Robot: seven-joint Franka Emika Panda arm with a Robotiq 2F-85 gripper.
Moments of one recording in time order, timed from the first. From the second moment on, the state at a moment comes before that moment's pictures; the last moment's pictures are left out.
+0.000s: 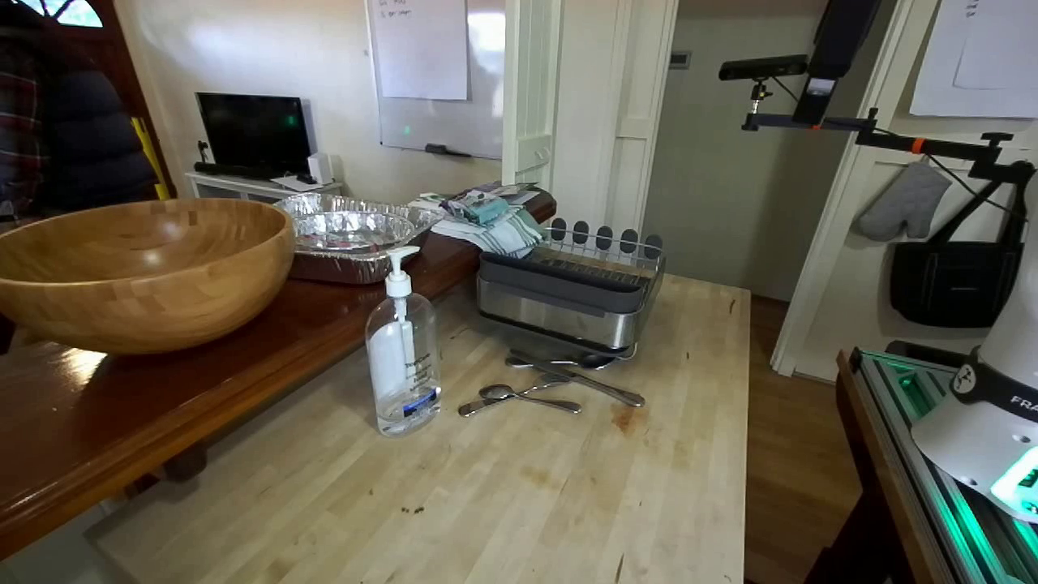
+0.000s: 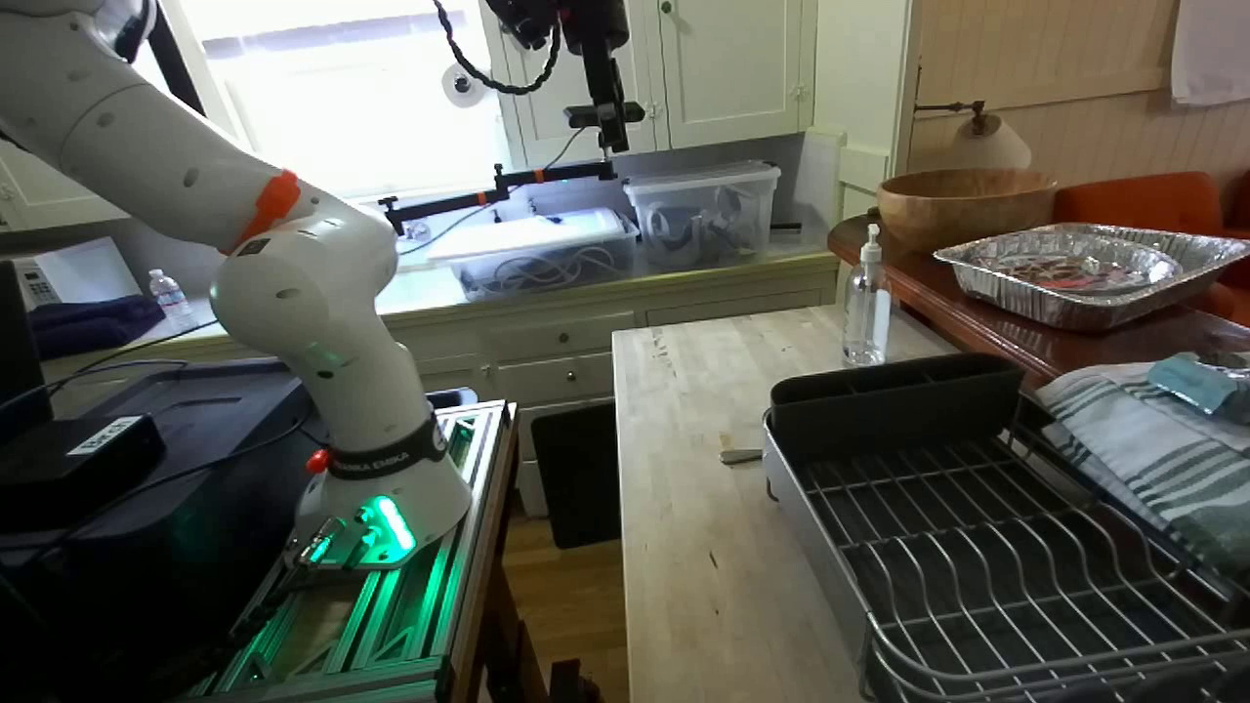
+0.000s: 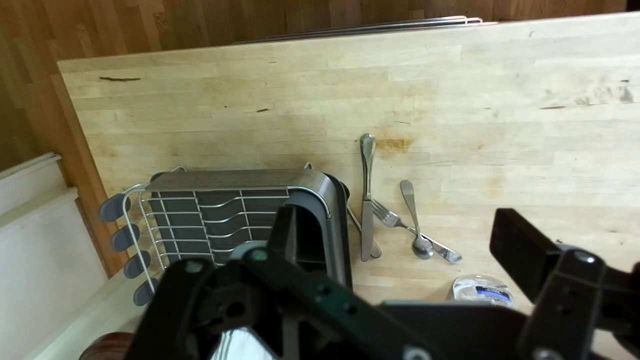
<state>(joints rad) 0.02 -0.72 0.34 -2.35 -0.03 1.67 0.41</state>
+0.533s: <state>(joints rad) 0.01 -0.70 0.31 -2.35 -0.03 1.67 0.45</state>
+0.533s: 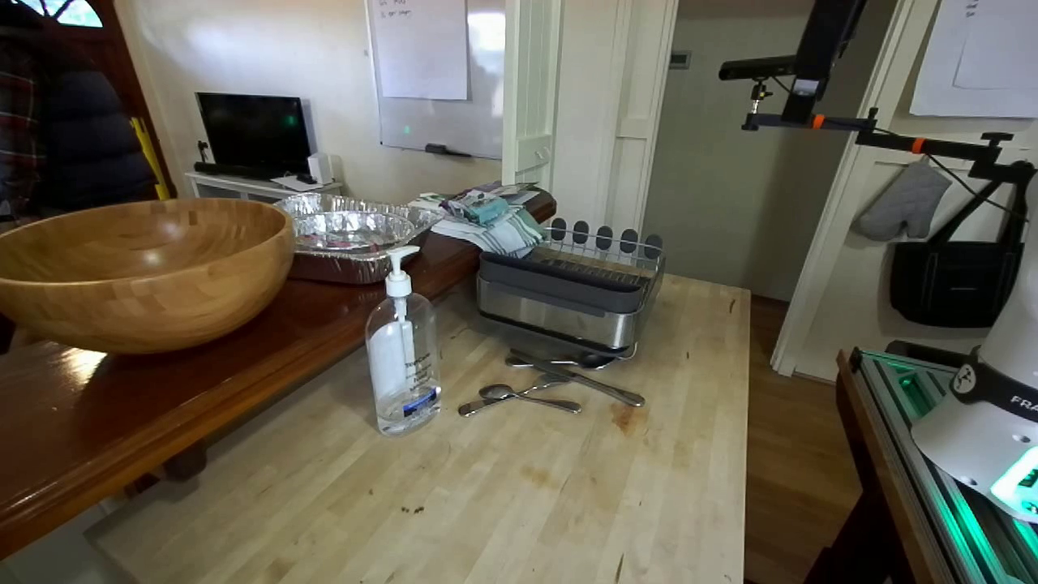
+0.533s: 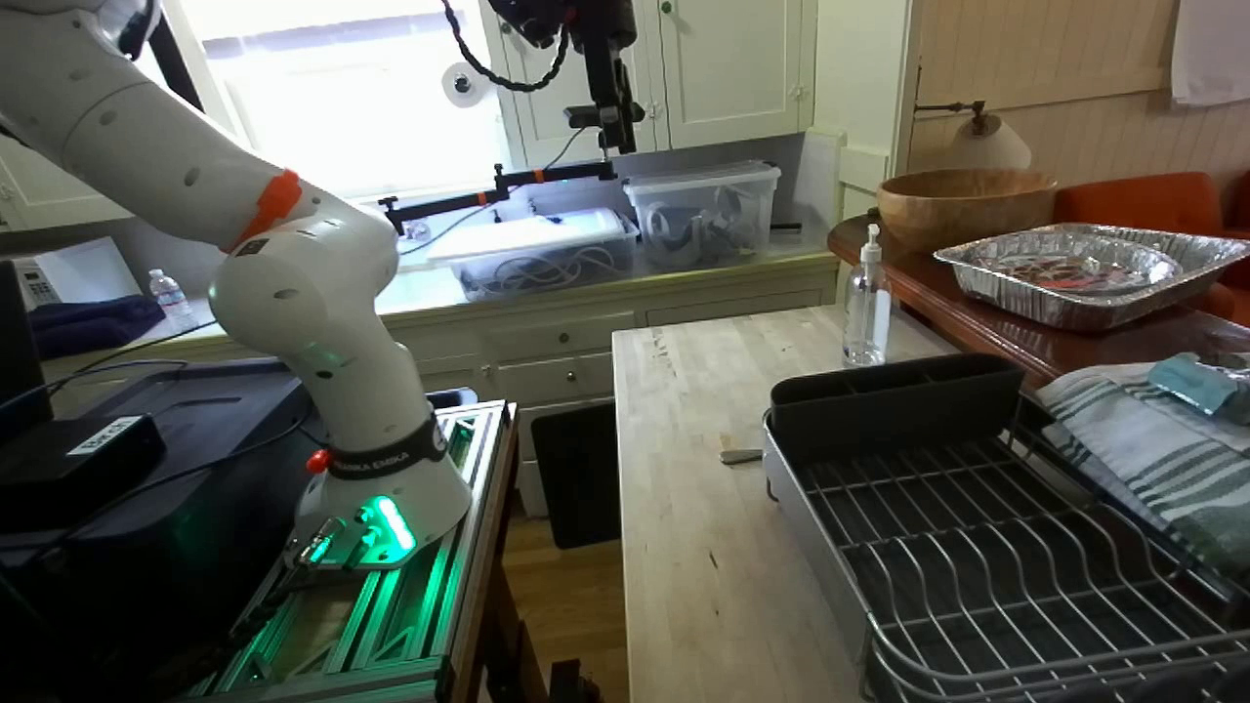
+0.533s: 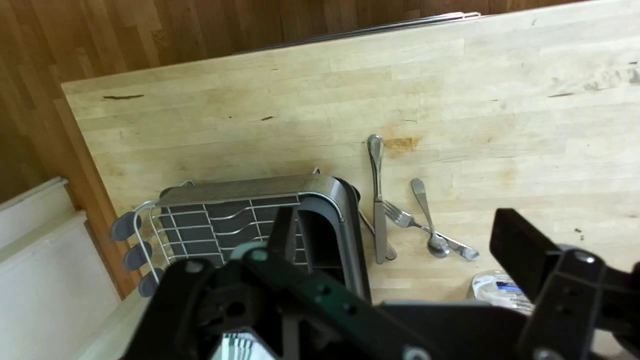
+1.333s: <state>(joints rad) -0.14 -0.55 0.06 -2.40 0.02 1.73 0.57</state>
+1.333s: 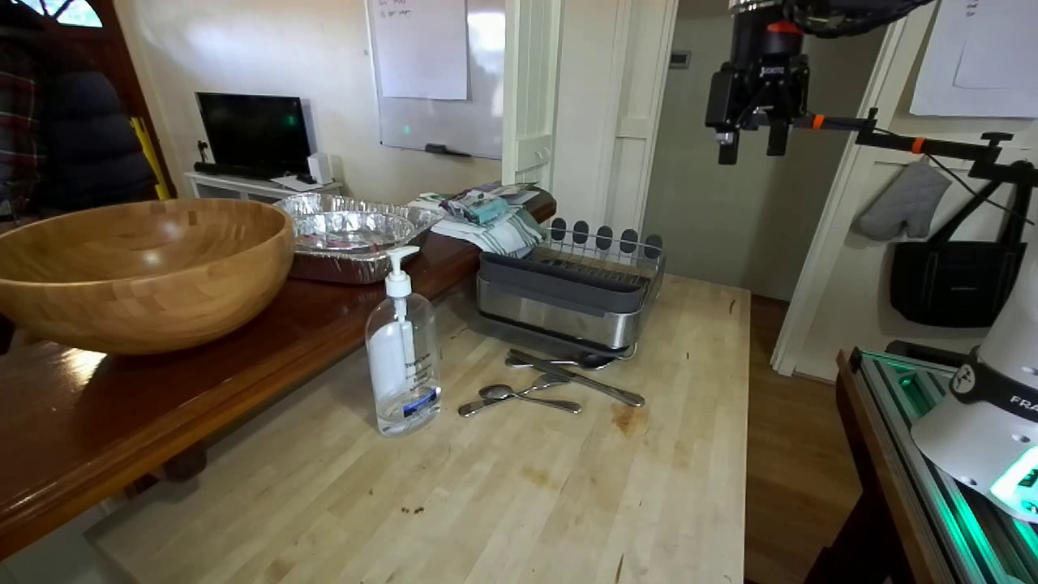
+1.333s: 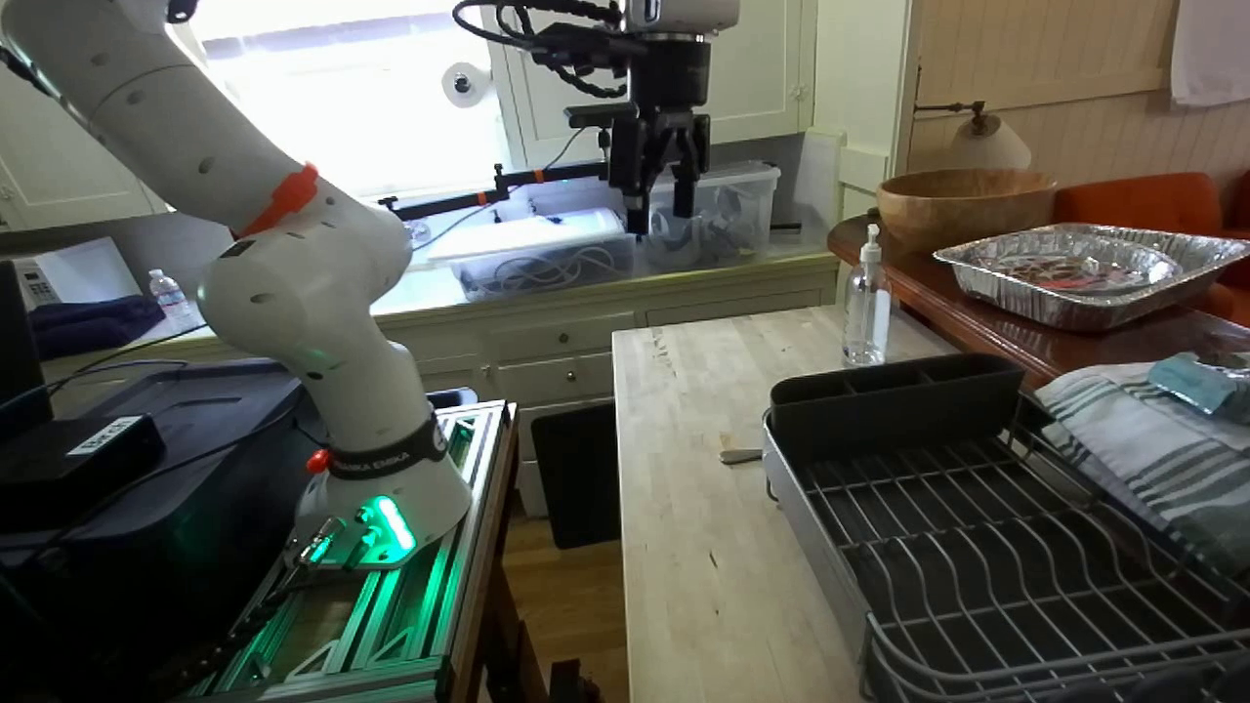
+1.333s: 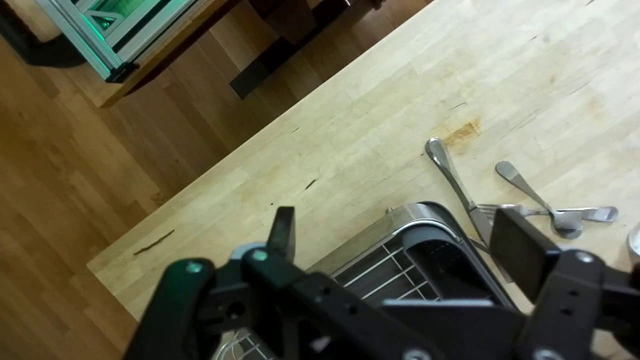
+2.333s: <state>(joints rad) -0.24 -0.30 -0.12 -2.51 0.14 2.30 0.58</state>
